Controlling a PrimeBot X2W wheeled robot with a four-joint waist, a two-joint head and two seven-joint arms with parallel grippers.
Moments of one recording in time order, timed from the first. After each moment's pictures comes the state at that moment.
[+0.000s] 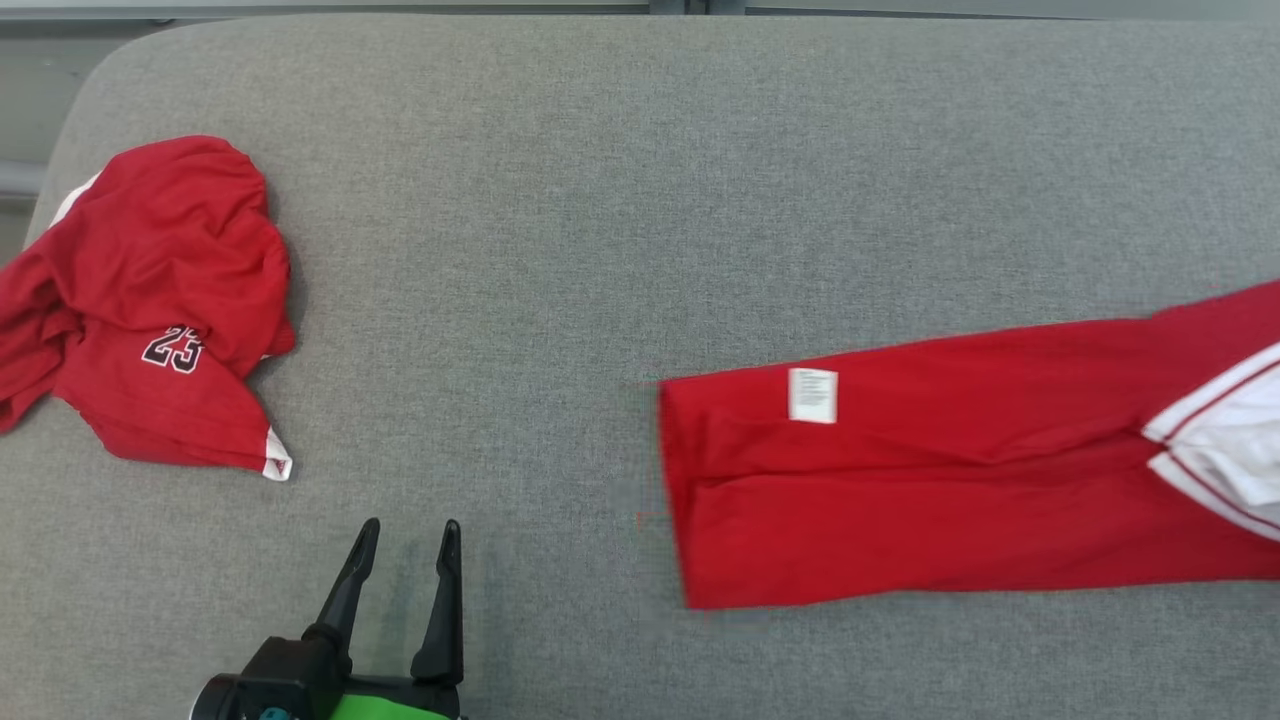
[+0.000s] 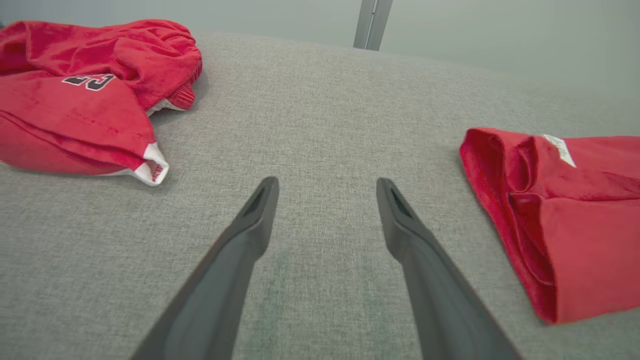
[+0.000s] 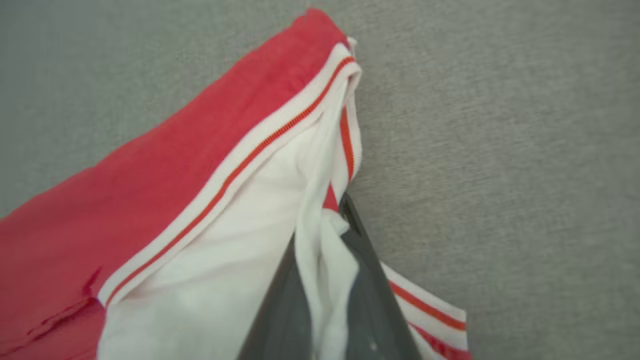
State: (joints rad) left arm 0.10 0.07 -0.18 0.08 -0.25 -0.06 -0.26; right arm -0.27 -0.60 -0.17 0.44 0.77 0.13 0.50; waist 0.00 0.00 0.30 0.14
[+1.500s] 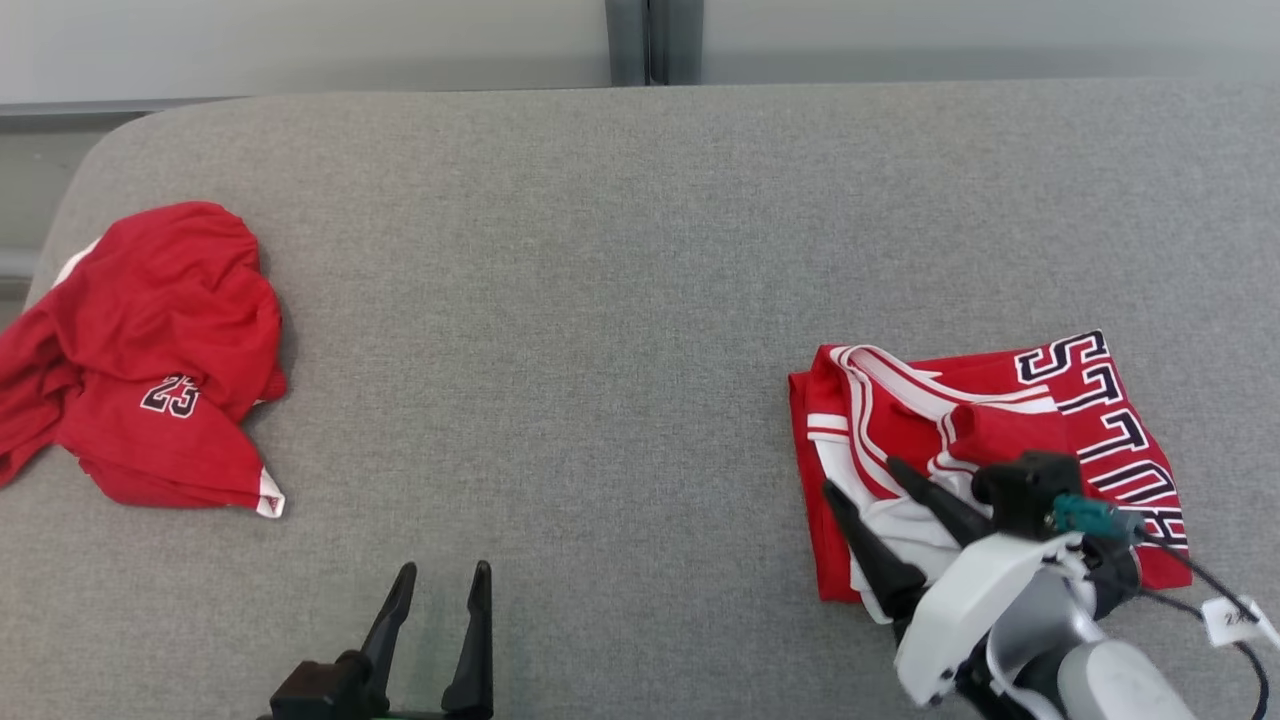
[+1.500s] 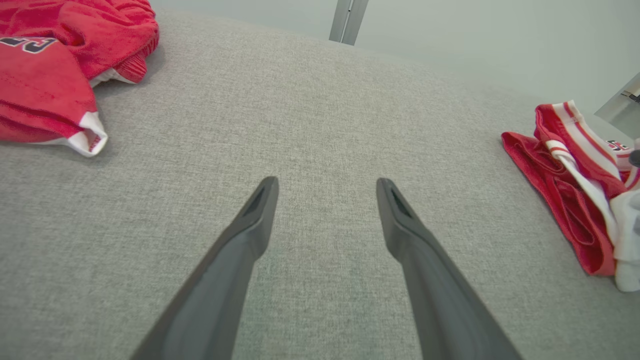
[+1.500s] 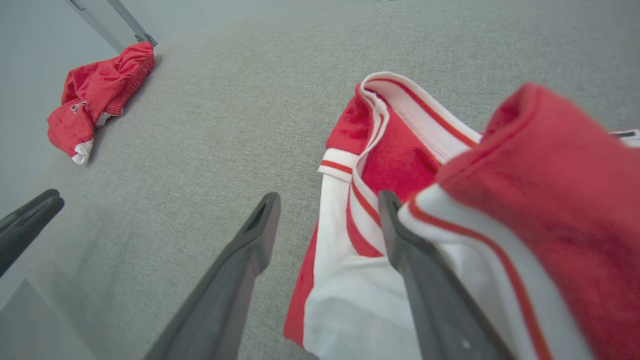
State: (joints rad) left arm 0.11 0.05 -0.22 0.18 -0.32 -0.08 -0.26; right arm -0.06 -0.19 0.26 -0.05 0.40 0.13 0.27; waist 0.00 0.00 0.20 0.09
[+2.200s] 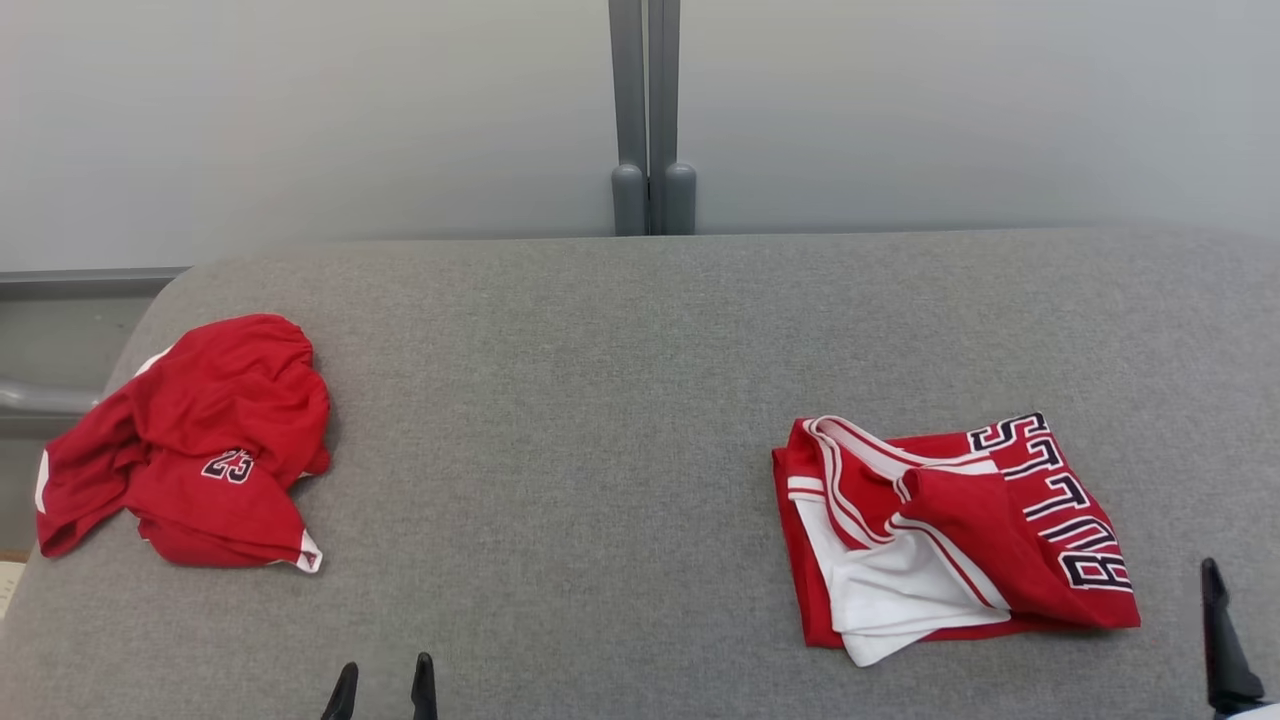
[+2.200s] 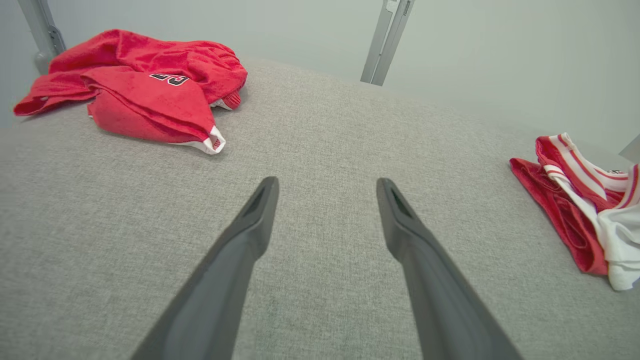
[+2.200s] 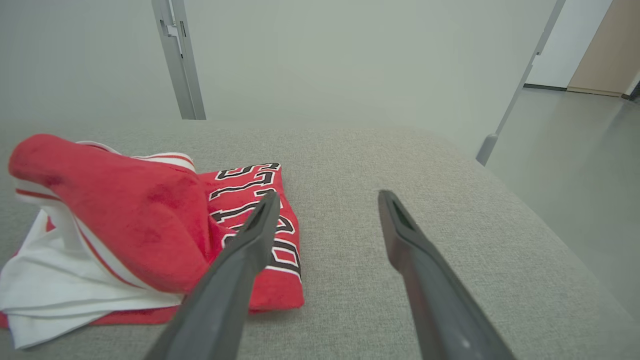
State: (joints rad) left arm 0.26 0.05 -0.13 0.17 -0.32 -0.06 -0.26; right arm 0.22 -0.22 -0.23 0.15 0.17 0.13 -0.26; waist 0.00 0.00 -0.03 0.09
